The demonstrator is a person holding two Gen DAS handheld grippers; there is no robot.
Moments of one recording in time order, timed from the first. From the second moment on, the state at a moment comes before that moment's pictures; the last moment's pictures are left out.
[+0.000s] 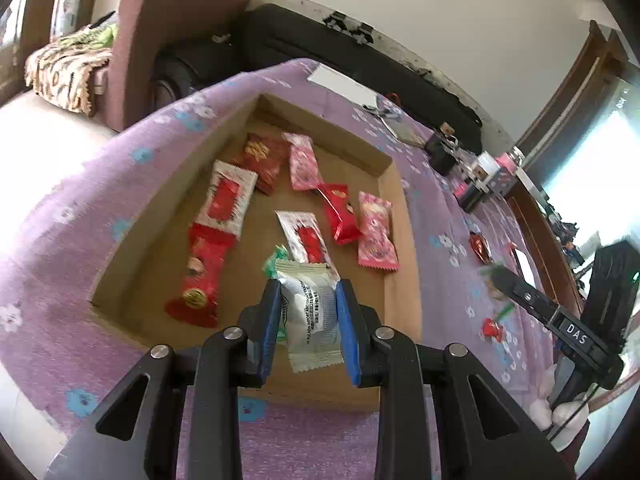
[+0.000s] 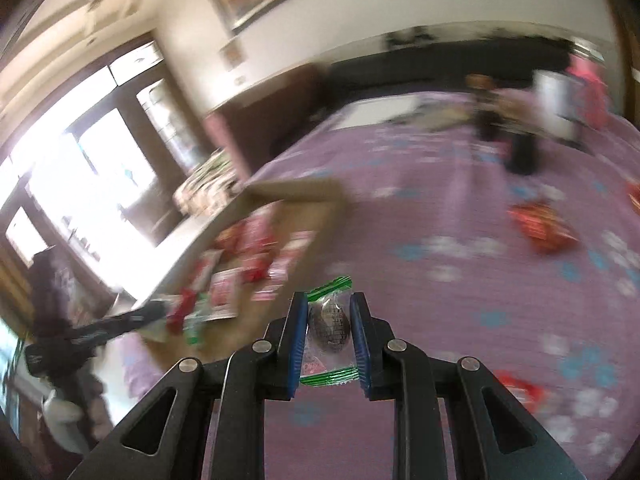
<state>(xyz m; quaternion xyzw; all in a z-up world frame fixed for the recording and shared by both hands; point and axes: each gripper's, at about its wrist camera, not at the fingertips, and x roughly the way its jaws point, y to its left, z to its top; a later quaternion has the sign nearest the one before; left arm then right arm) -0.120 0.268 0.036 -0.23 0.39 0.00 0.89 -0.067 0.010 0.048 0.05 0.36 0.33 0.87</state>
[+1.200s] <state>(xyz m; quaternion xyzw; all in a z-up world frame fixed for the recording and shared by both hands) -0.140 0.249 0.063 -0.22 0.37 0.02 0.90 -0.068 -0.013 0.053 0.02 0.34 0.25 0.91</state>
